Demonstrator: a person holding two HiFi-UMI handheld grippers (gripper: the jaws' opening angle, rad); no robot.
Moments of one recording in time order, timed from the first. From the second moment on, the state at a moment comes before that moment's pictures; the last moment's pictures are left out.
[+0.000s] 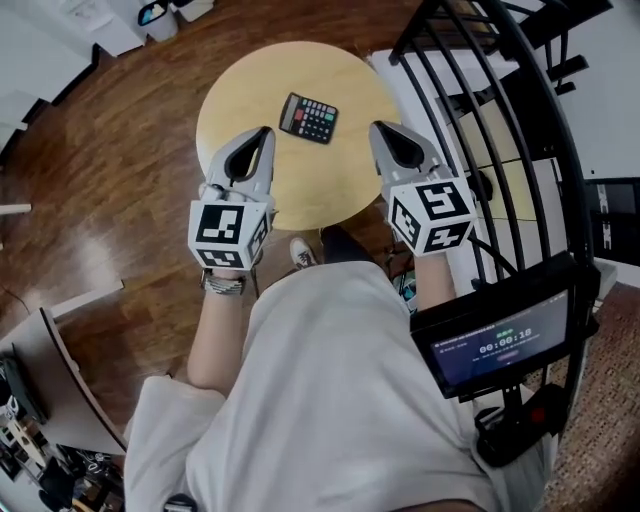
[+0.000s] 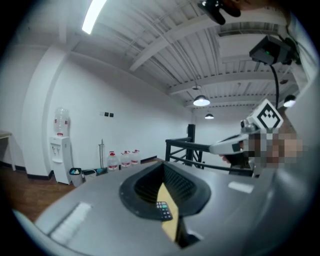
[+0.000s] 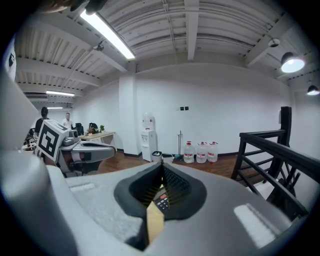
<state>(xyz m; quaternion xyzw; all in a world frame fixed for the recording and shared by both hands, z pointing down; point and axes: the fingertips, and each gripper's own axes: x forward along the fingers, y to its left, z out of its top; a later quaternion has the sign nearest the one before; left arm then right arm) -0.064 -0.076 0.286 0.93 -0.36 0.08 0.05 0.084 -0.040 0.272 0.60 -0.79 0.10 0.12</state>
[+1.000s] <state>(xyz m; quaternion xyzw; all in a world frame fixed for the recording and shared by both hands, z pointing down) -0.060 -0.067 0.226 0.91 -0.41 0.06 -0.04 0.107 -0.029 0.214 0.59 -0.80 0.00 0.07</state>
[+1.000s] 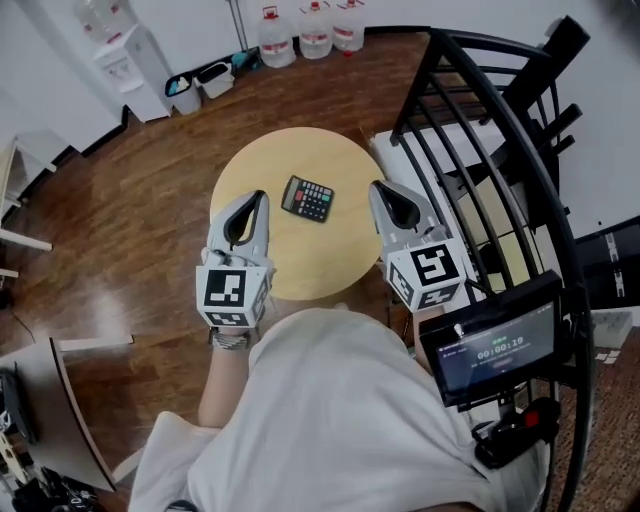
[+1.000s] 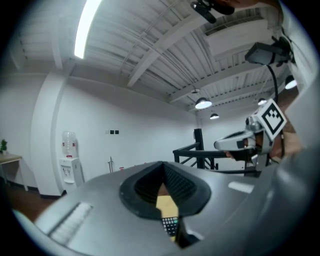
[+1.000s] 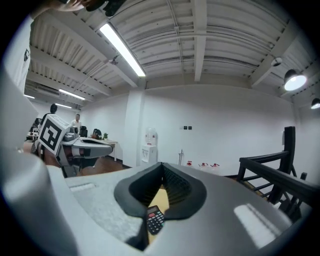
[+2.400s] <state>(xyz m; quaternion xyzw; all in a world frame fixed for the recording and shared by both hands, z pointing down) -0.092 -0.037 0.311 0.91 -0.40 0.13 0.05 0.115 0.017 0.268 0.62 -0.77 0.13 0.08</state>
